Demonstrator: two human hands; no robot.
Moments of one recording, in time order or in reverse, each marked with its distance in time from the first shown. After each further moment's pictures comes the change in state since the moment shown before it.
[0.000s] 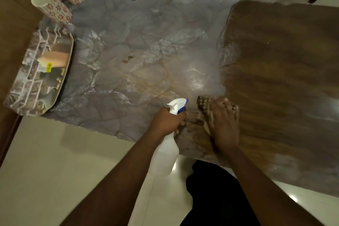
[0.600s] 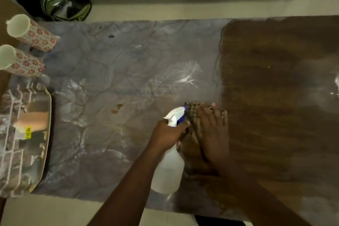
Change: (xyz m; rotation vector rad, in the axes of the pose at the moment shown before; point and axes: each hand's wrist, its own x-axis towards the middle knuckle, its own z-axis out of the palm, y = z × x) left_hand 0.110 0.064 -0.027 -0.051 -0.121 0.157; right_hand 0.113 -0.049 0.002 0.019 0.004 0.054
